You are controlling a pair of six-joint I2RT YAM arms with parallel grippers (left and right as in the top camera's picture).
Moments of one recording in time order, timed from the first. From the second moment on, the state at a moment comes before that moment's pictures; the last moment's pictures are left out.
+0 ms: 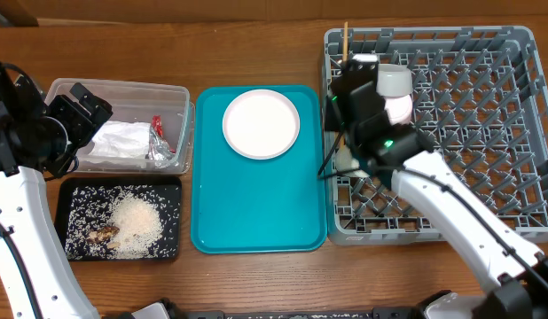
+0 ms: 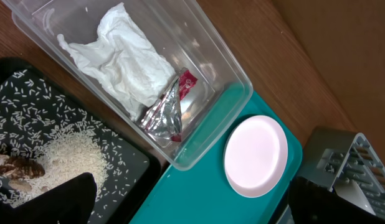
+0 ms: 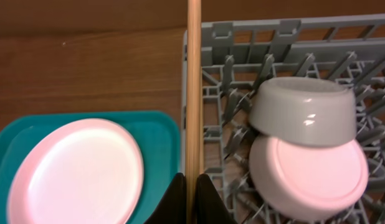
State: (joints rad) left arm 0.43 1.43 1.64 -1.24 0.28 -0.47; right arm 0.49 1.54 1.23 -0.42 0.35 0.38
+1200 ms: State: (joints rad) left arm 0.43 1.43 1.64 -1.24 0.28 -0.47; right arm 0.36 1.74 1.25 -0.28 0.08 0.16
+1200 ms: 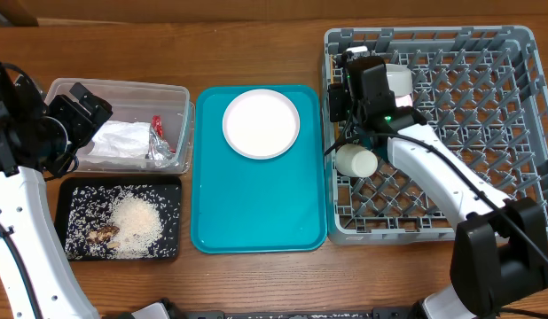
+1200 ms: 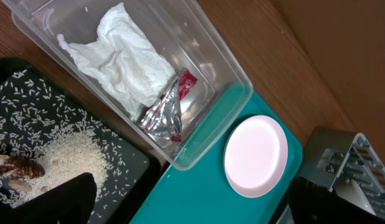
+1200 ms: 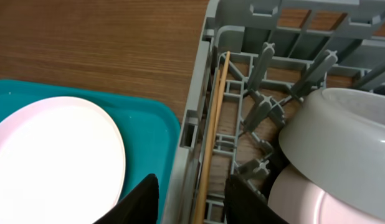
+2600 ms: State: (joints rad) left arm 0.43 1.43 1.64 -1.24 0.28 -0.47; right arm 0.74 2.10 1.36 -0.26 -0.09 -0.04
